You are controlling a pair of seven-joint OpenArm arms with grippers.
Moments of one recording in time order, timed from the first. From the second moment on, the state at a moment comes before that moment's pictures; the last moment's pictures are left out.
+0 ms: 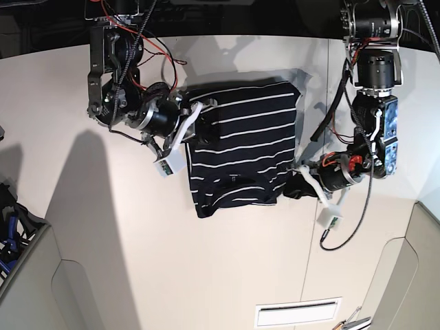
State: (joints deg) left arm -13.6 -16.2 -5.1 70.6 -36.3 -34.2 48.6; right arm -4.8 -4.6 1.0 95.2 26.5 31.9 -60.0
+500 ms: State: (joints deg) left arm 4.4 -26.5 -6.2 92.0 -44.6 -34.2 53.5; right arm -10.7 3.8 11.5 105.8 32.6 31.4 -65.3
